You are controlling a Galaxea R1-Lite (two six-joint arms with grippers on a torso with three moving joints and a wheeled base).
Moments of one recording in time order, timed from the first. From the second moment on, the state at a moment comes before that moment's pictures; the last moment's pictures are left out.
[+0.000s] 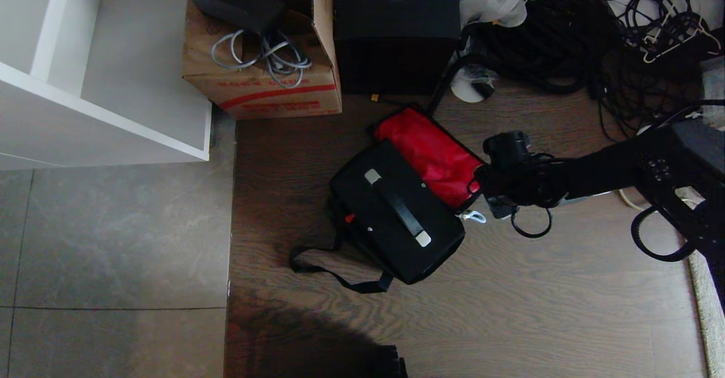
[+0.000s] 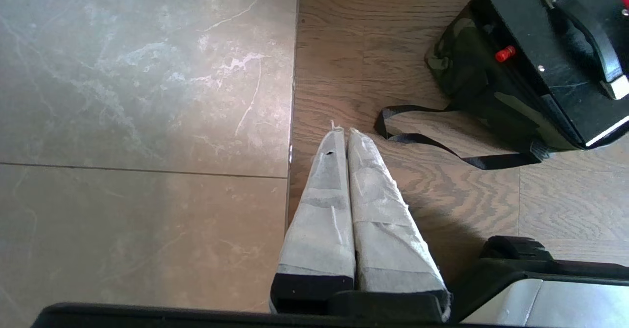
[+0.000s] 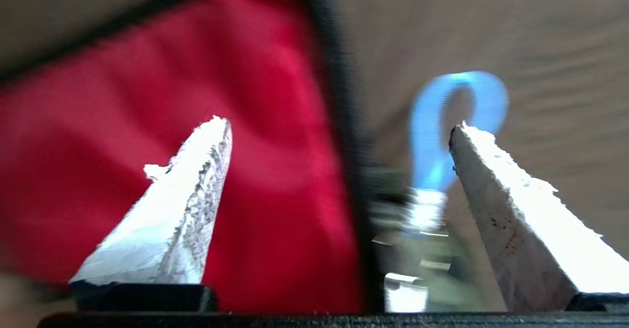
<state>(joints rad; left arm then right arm) -0.01 0.00 0.00 -0.03 0.01 -0.04 0.25 2.30 -1.56 -0.15 -0.30 1.33</state>
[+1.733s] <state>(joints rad) -0.01 0.00 0.00 -0.03 0.01 -0.04 0.26 2.20 -1.44 -0.39 -0.10 0.82</state>
